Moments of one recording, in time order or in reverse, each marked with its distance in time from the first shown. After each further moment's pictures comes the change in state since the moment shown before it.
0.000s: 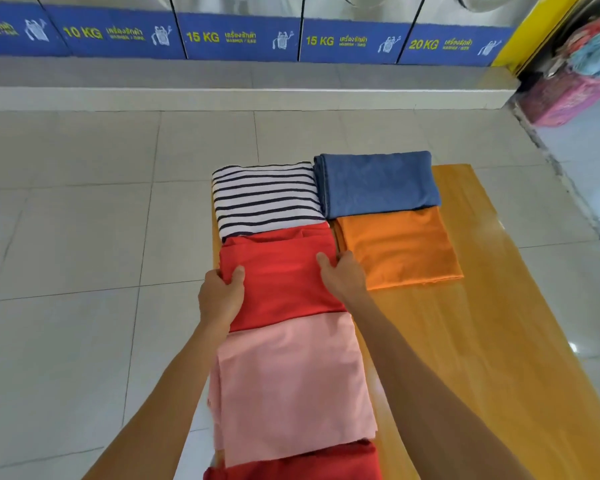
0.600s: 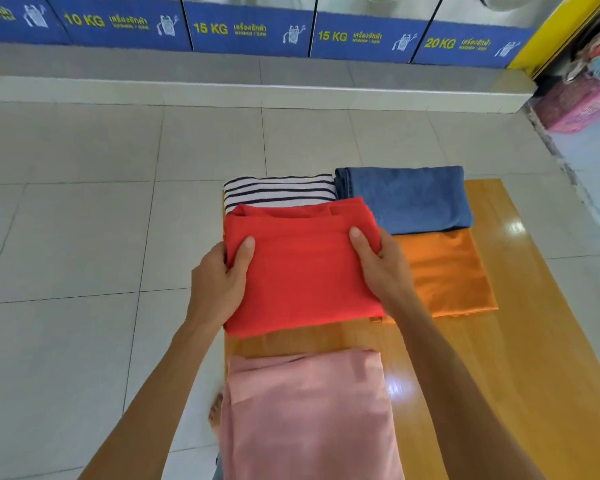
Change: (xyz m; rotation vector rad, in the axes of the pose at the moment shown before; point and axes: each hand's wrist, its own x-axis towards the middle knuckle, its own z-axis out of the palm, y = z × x) left_hand 0.032 0.056 -0.037 0.057 -0.004 0.434; right_hand 0.027 -0.044 -0.028 0.226 0.084 -0.257
